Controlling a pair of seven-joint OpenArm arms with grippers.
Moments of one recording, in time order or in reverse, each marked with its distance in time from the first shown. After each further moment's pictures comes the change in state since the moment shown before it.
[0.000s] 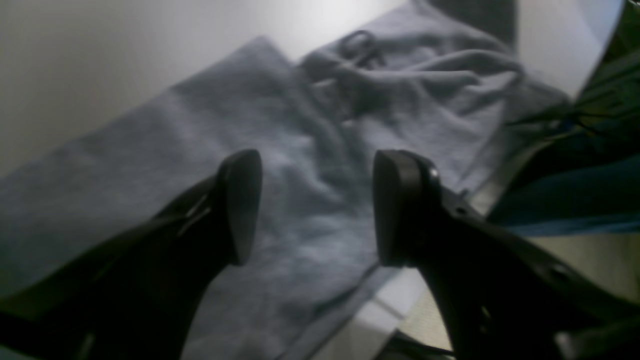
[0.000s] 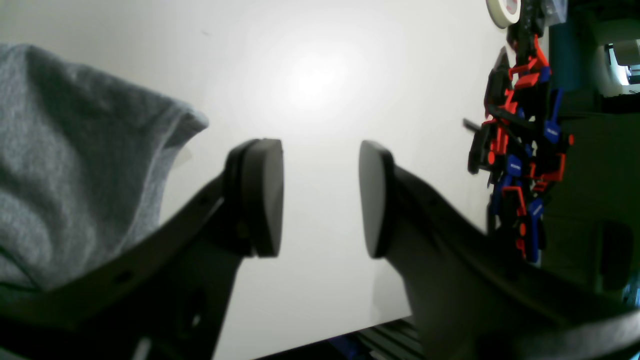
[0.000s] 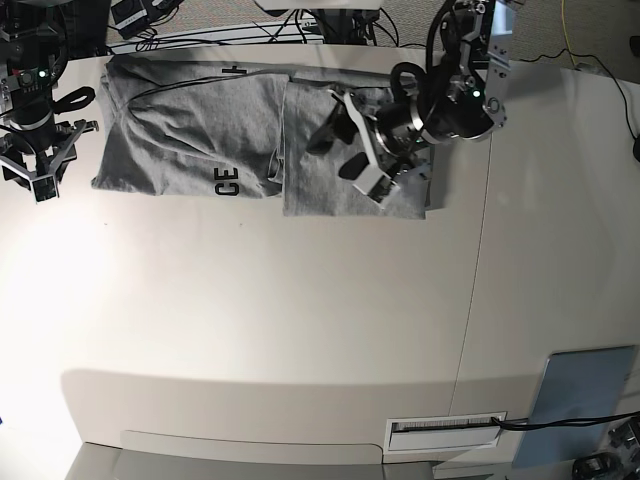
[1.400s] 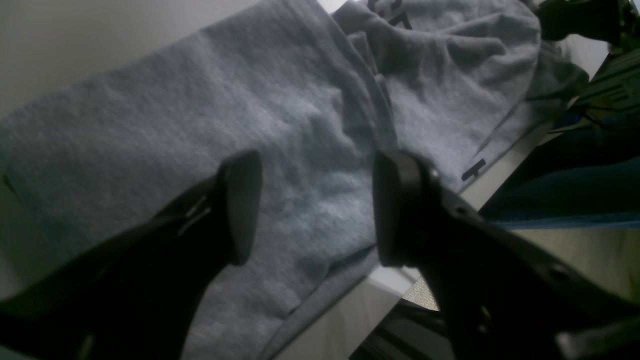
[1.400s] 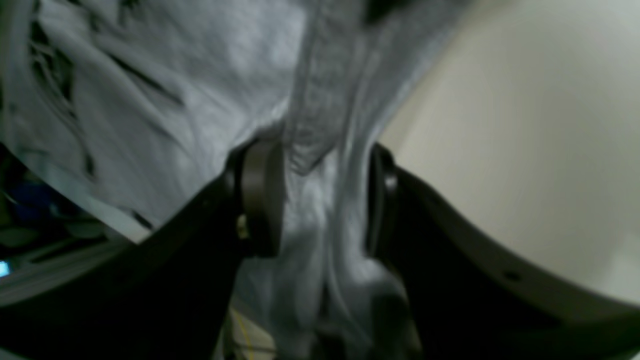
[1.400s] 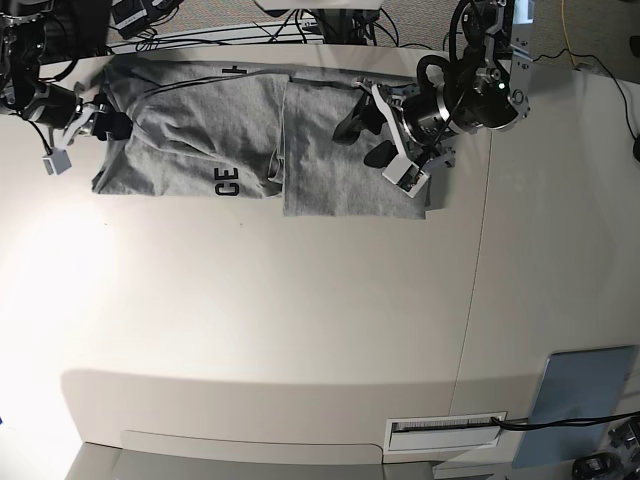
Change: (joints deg) left arm 3.7 -3.1 -4.4 0.0 -4.2 -2.4 -0.2; right arm 14.1 -3.6 -0.1 -45.0 62.6 36.5 -10.0
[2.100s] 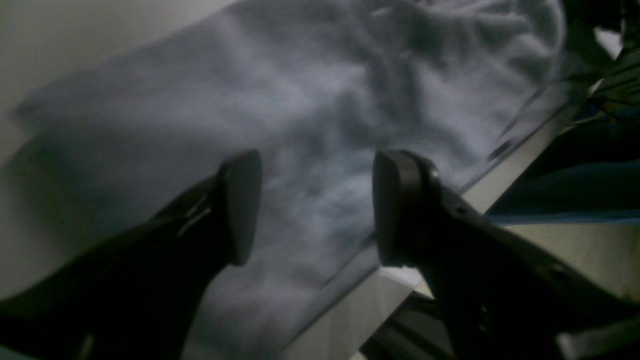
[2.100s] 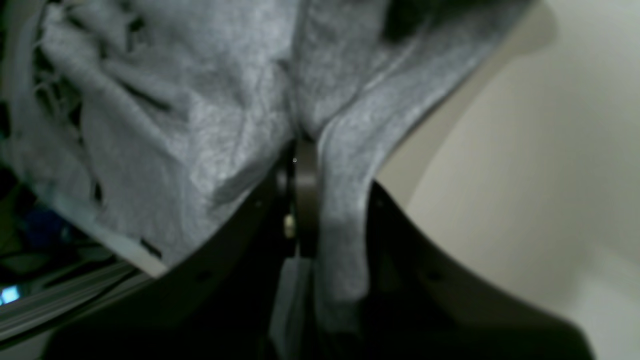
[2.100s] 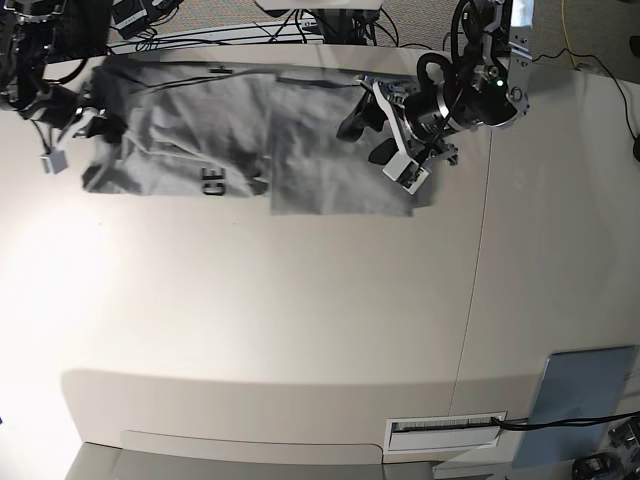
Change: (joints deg) left arm 0.6 0.0 0.0 0.0 3.4 0.0 0.0; right arm 1.8 -2.2 7.4 -0.6 -3.4 0.4 -3.7
